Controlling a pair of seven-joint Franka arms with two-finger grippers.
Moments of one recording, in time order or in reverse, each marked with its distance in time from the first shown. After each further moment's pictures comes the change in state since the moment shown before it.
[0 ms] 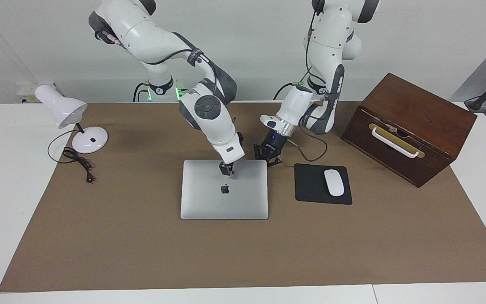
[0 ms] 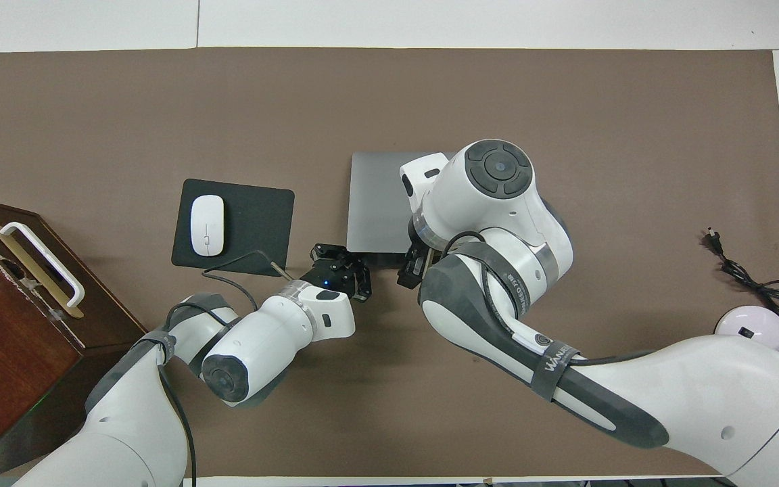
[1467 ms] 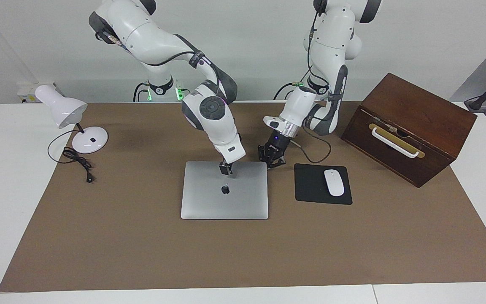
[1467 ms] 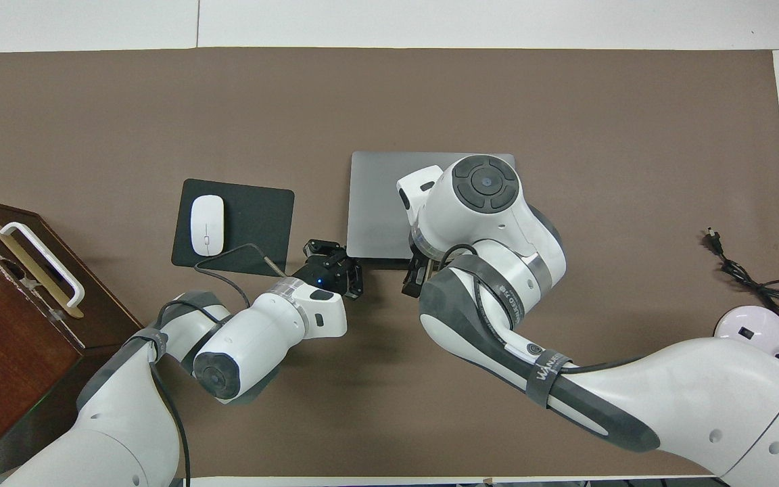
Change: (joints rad) left arm 0.027 -0.001 0.002 -0.004 0.021 0.006 0.081; right arm 0.001 0.000 0.003 -0.040 -0.054 0.001 0.006
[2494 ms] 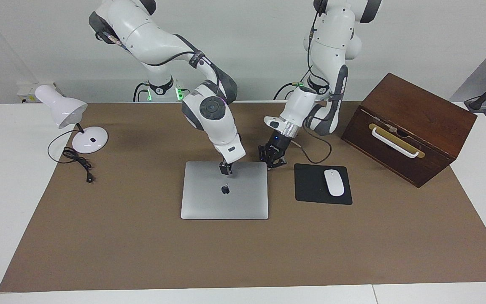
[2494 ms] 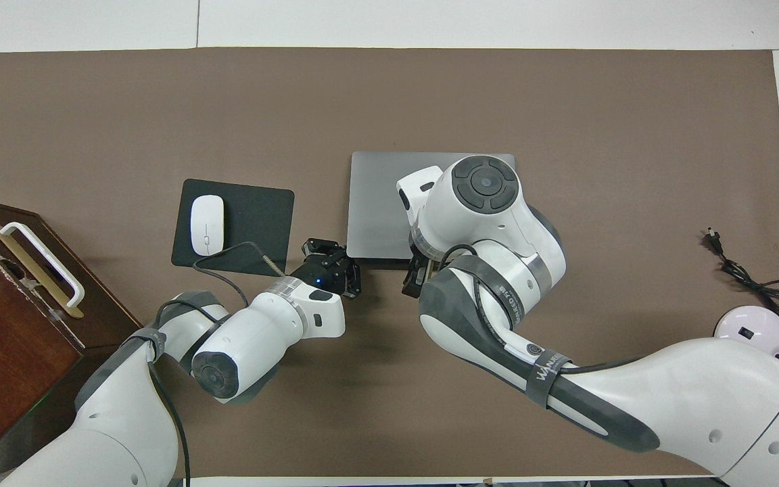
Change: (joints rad) left arm 0.000 0.000 0.006 -0.001 0.000 0.001 0.036; right arm 0.000 0.000 0.000 -0.001 -0.001 0.000 0.002
